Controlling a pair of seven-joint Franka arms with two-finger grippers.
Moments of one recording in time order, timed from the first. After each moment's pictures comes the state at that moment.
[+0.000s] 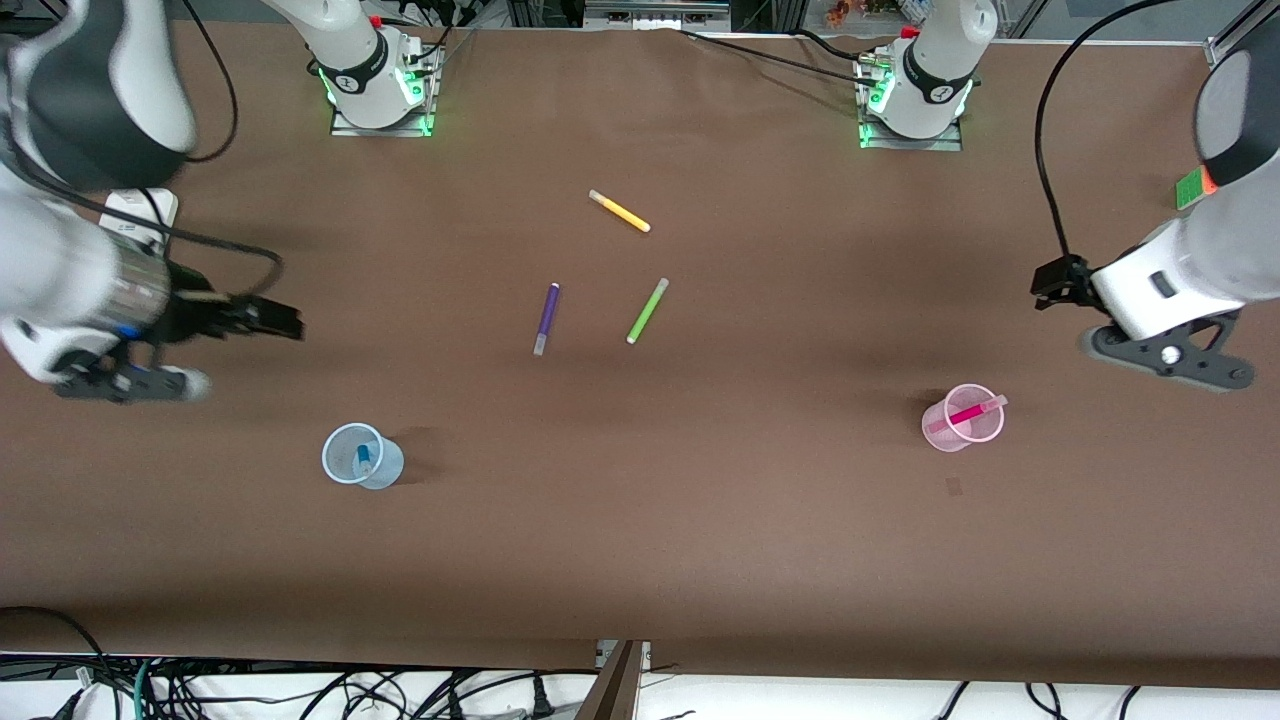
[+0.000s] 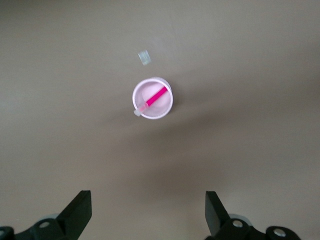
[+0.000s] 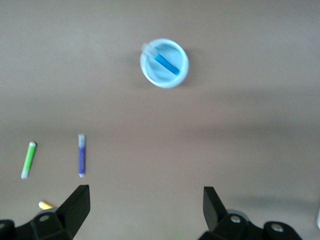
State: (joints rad) left arm -0.03 0.27 -0.05 -1.31 0.09 1.46 0.15; right arm 0.14 0.31 -0.06 -1.31 0.10 1.46 0.15
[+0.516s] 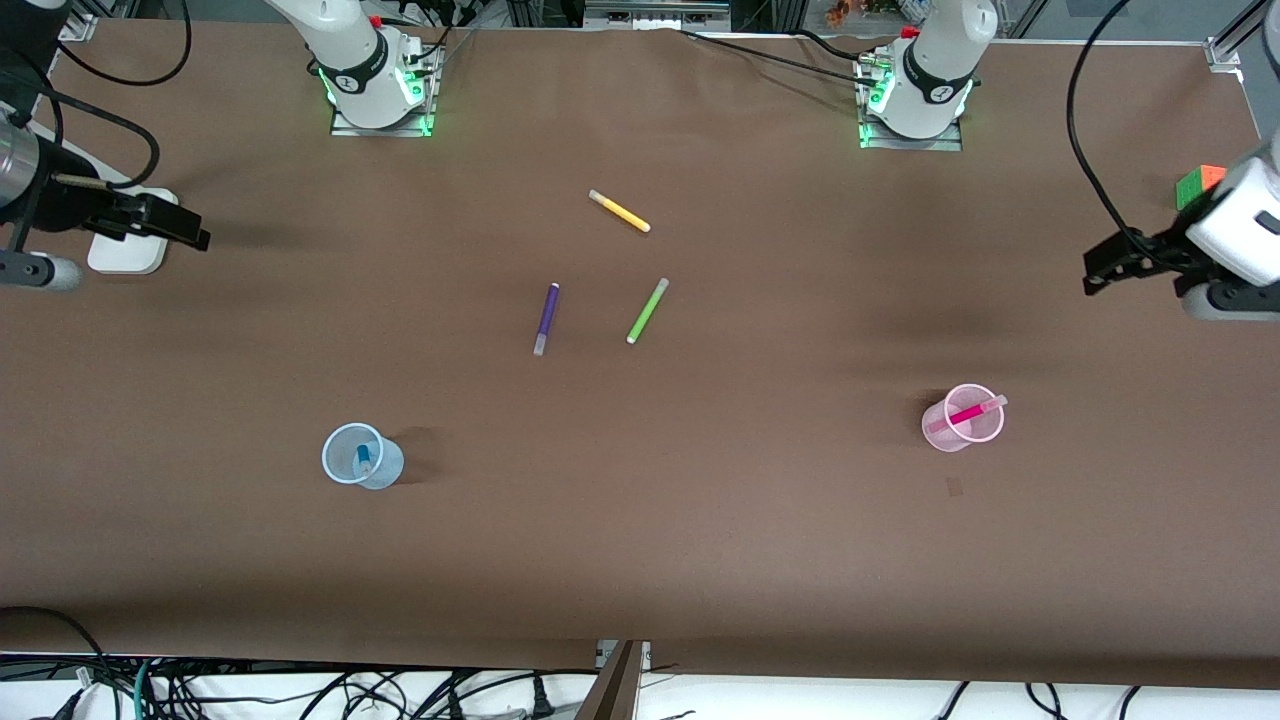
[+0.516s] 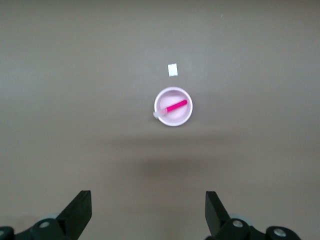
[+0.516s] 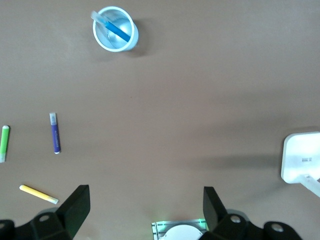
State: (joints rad) left arm 0.02 0.03 -0.04 -1.65 0.05 1.65 -0.02; right arm 0.08 0.07 -0.06 -1.52 0.04 1.43 0.15
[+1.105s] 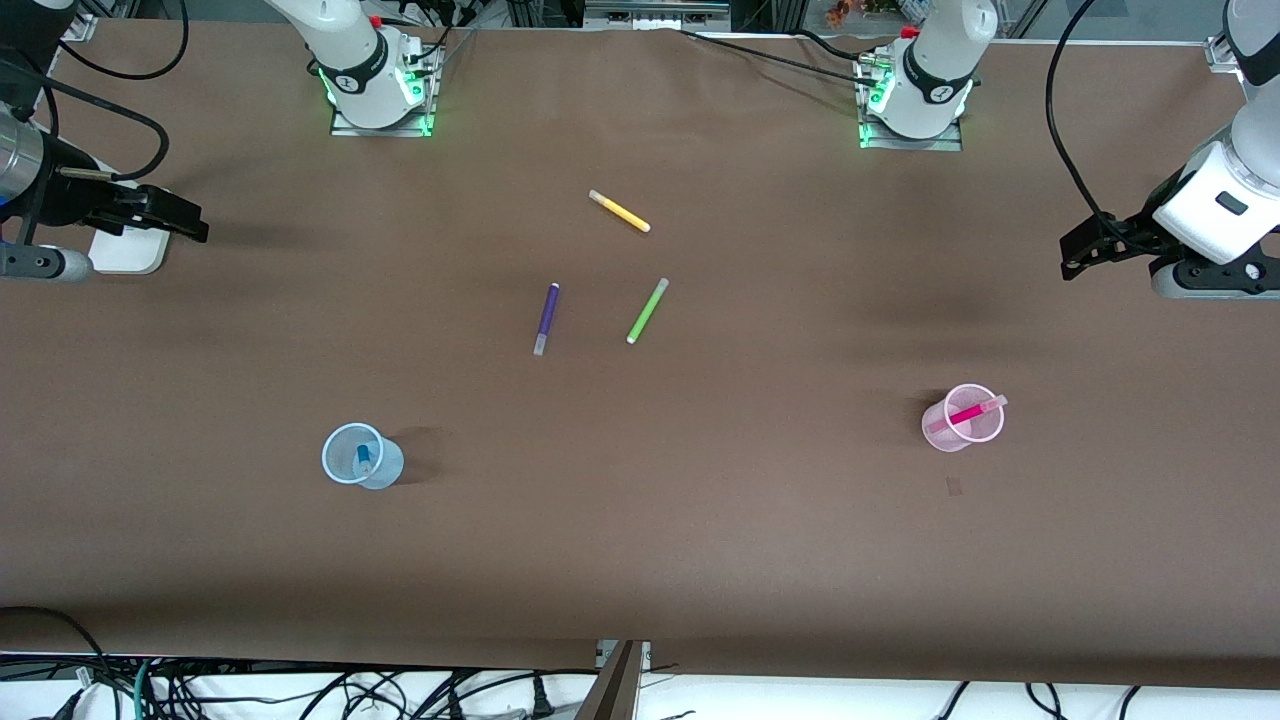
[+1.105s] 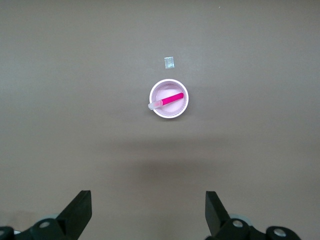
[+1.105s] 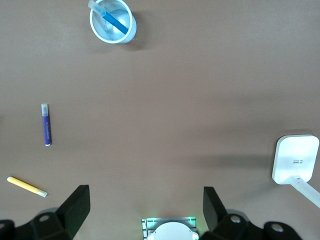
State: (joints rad) left arm 0.01 -0.01 -0.05 -1.71 0.05 1.68 -0.03; right arm 0.08 0.08 -0.06 -1.52 0.02 1.42 0.10
